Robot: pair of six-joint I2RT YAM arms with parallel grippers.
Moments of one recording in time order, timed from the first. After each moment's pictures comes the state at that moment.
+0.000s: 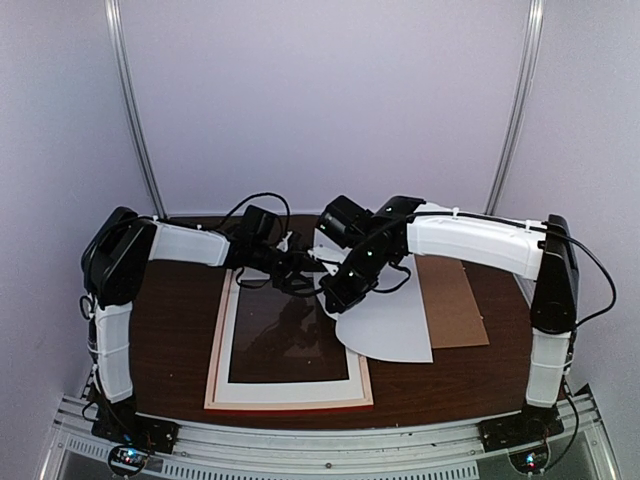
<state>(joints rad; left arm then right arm) -0.60 2.07 1.37 0.00 0.67 -0.90 0.94 1.95 1.76 -0.97 -0.17 0.22</state>
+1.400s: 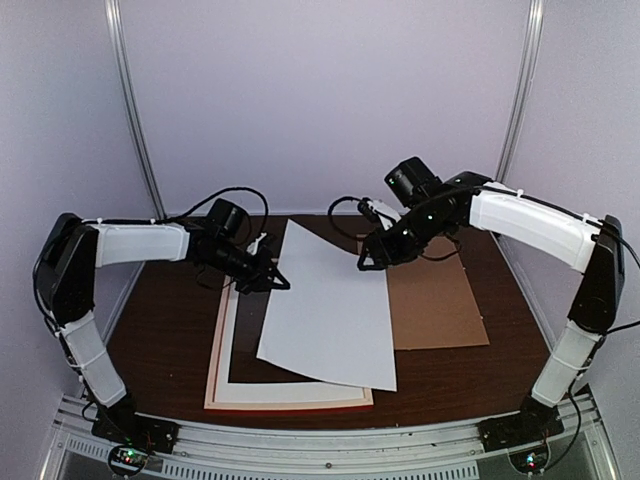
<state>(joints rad) -0.54 1.81 1.22 -0.32 0.71 -0.64 0.71 1.72 1.60 -0.86 -0.23 0.23</state>
